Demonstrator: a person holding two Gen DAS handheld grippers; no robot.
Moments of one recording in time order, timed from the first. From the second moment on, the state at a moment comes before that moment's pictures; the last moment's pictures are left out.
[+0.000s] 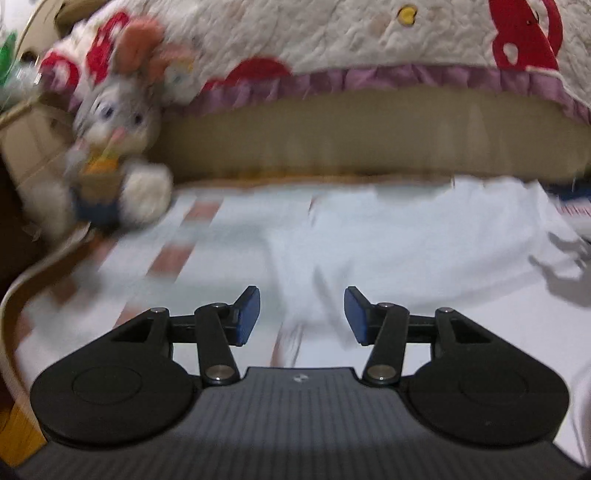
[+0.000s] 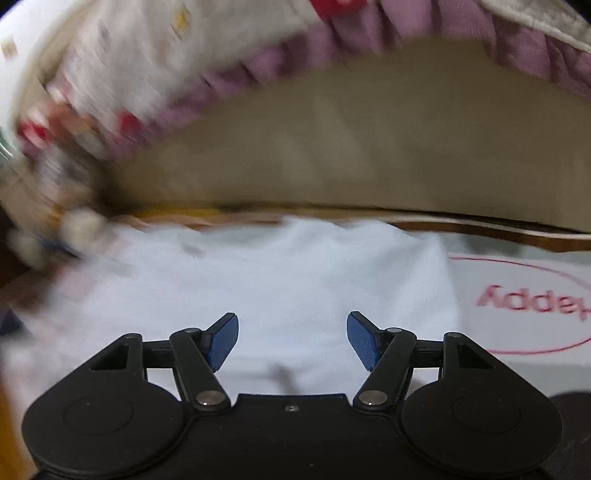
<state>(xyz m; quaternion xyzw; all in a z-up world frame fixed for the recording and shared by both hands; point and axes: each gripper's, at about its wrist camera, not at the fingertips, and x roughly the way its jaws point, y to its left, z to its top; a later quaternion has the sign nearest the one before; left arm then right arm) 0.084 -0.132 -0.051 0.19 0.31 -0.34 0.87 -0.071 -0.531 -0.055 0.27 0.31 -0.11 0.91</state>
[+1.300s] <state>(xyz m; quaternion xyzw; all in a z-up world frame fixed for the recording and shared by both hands) -0.077 0.022 -0.060 0.09 0.36 -0.52 0.77 -0.130 -0.189 -0.054 -0.02 0.60 0.25 0.76</state>
